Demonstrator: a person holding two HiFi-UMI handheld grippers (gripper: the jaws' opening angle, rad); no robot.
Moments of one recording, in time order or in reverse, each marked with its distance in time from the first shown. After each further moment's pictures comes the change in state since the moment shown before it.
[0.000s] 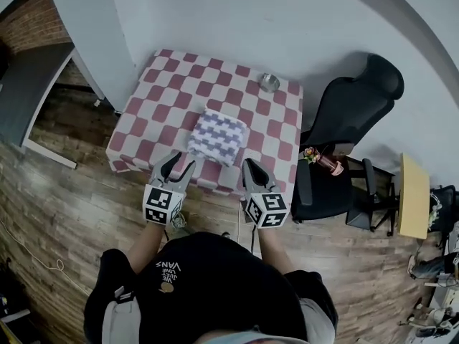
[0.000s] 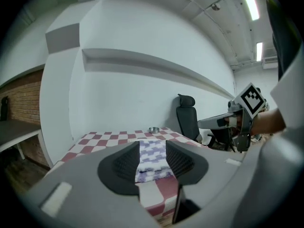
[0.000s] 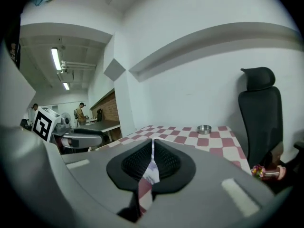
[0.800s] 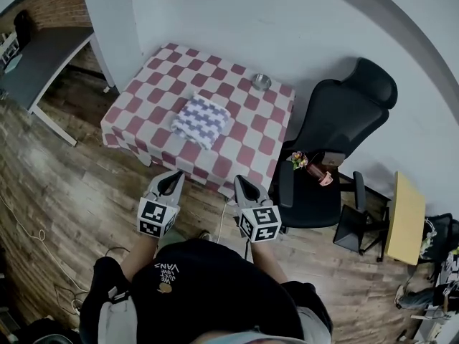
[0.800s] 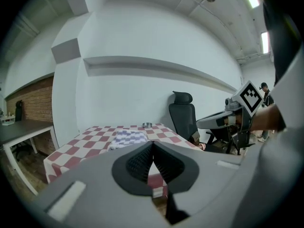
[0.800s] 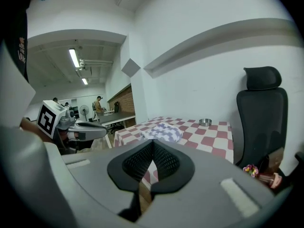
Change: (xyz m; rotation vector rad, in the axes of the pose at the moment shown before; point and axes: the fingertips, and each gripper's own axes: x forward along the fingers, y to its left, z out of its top) left arm -0.054 -0.135 -0.032 -0.011 0.018 0.118; right arm -0.112 -0.030 -0.049 -0.093 0.076 0.182
